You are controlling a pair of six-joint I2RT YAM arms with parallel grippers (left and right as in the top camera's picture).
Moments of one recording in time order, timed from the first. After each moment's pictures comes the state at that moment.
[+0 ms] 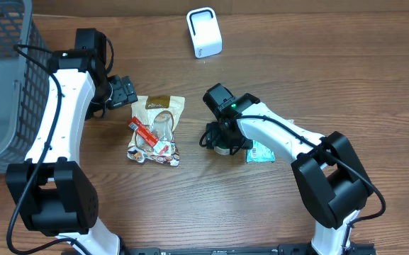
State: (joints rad) left arm 0.02 1.83 1.61 -1.17 -0.06 -0.39; right arm 0.62 1.97 1.35 -0.85 -0.03 0.62
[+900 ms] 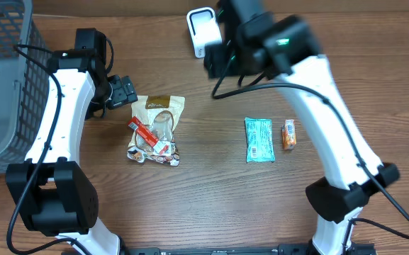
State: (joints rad) left arm 0.02 1.83 1.61 -1.17 -0.06 -0.39; right arm 0.52 1.98 2.42 -1.40 -0.03 0.32
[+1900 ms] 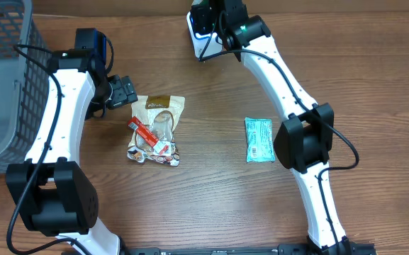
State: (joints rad) left arm 0.02 1.83 1.61 -1.17 -0.06 -0.39; right arm 0.42 2.48 2.44 -0.56 0.01 0.18
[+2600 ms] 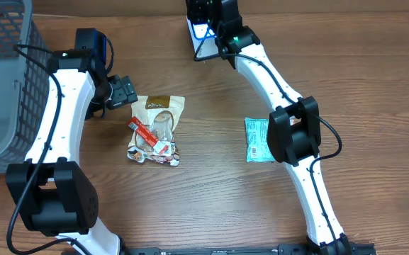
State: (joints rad) left arm 0.02 1.83 1.61 -1.17 -0.06 -0.39; right arm 0.41 2.63 2.44 -0.11 0.02 0.30
